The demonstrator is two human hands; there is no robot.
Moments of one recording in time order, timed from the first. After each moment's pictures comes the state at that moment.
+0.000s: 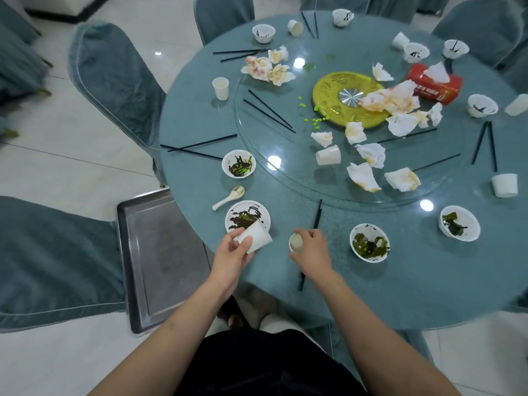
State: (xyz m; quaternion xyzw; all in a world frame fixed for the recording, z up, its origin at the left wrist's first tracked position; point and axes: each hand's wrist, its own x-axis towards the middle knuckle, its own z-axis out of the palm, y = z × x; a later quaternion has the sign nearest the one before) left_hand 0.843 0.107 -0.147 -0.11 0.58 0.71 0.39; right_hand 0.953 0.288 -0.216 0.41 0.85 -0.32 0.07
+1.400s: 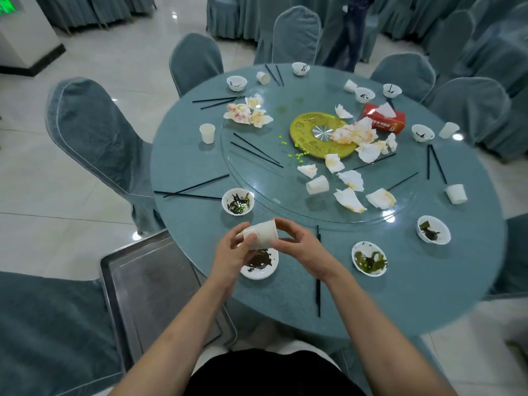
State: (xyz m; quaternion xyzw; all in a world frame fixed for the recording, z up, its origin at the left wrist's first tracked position) left_hand 0.742 0.098 -0.097 0.08 0.58 0.69 0.42; right_hand 0.876 0.245 -0.072 0.29 0.63 -0.71 -0.07
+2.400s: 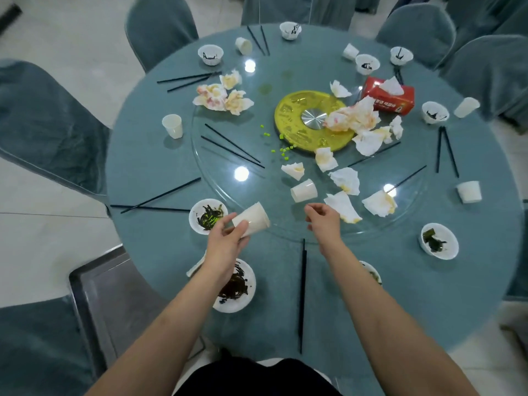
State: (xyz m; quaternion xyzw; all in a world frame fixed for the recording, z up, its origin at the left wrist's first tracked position) left_hand 0.702 0.255 -0.116 -0.05 0.58 0.69 0.43; right_hand 0.842 0.448 -0.150 0.58 0.54 -0.57 -0.23
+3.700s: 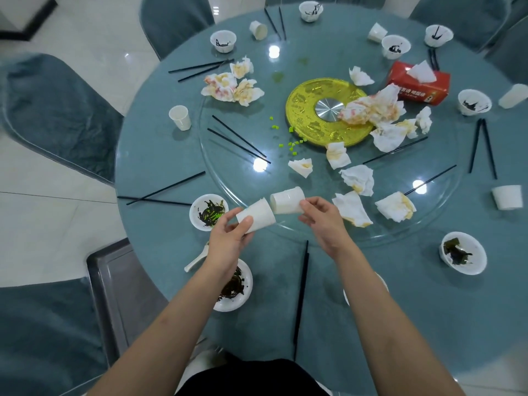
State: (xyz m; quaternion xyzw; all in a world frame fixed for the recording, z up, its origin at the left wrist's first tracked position) left_hand 0.718 0.284 -0.120 -0.06 0.59 0.69 0.41; right_hand 0.847 0.472 -0.150 0.42 0.49 -0.74 -0.18
